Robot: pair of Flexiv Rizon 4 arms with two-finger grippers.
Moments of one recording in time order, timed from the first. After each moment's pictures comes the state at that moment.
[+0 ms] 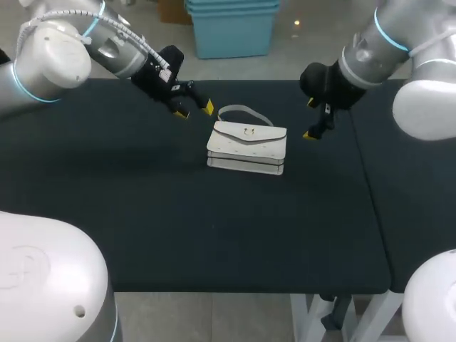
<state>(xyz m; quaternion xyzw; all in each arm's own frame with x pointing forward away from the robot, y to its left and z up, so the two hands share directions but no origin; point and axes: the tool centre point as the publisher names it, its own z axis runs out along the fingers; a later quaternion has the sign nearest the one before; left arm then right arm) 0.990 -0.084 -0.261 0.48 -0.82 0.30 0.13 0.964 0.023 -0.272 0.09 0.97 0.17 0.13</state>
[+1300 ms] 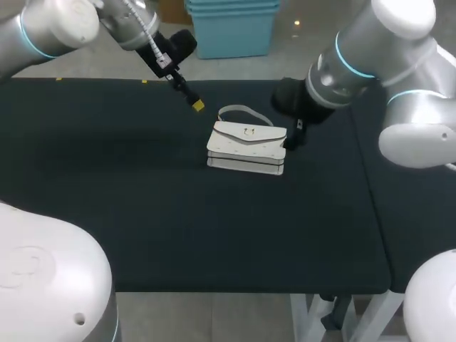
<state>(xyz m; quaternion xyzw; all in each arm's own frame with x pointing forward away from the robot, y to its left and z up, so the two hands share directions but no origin) 1.027 -0.070 -0.248 0.20 -0.95 0.24 0.04 0.944 0.077 -0.279 0.08 0.97 0.15 0.18</state>
